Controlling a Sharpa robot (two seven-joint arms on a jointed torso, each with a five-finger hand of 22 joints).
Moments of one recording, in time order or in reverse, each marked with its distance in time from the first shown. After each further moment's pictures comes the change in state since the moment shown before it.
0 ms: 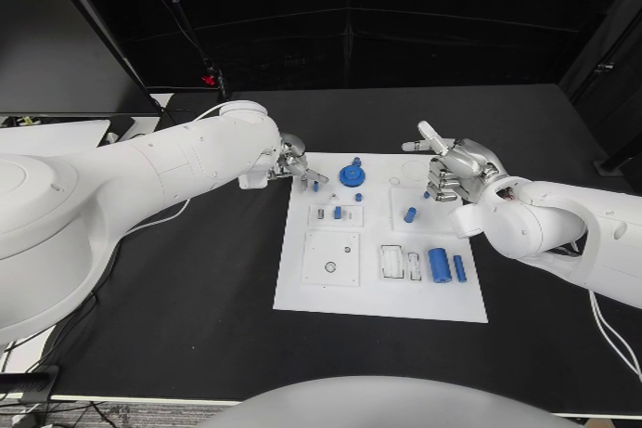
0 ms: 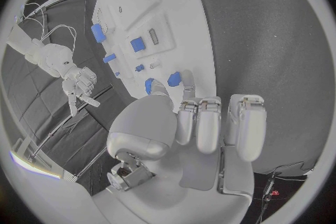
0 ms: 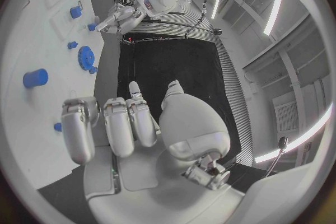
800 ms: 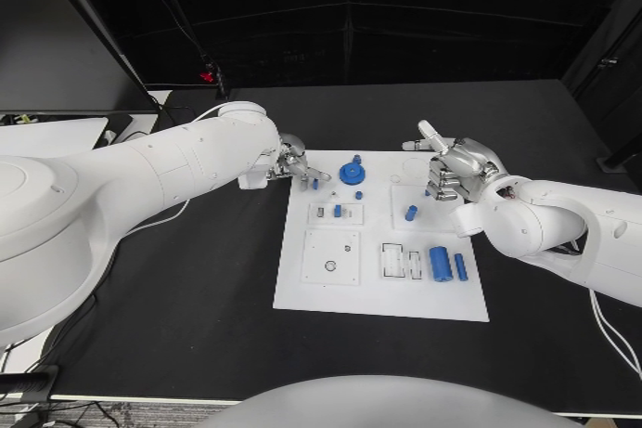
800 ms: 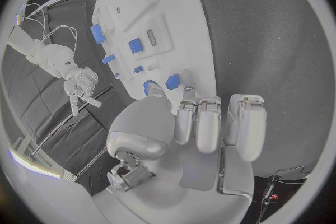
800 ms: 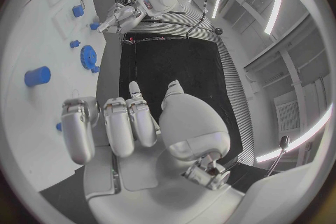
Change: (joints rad) left arm -0.003 0.005 0.001 -0.002 -0.001 -0.005 0.019; left_hand -0.076 0.001 -0.089 0.006 0.000 0.014 0.007 -0.027 -0.001 0.000 0.000 -0.011 -0.004 0.000 0.000 0.000 0.000 0.000 0.000 0.000 0.000 0.000; right arm 0.000 -0.006 0.000 0.001 -0.001 0.000 0.000; right_hand 0.000 0.000 0.000 0.000 0.000 0.000 0.000 0.000 0.000 0.000 0.000 0.000 0.000 0.000 0.000 0.000 0.000 0.000 0.000 0.000 0.000 0.000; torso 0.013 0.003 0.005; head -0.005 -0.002
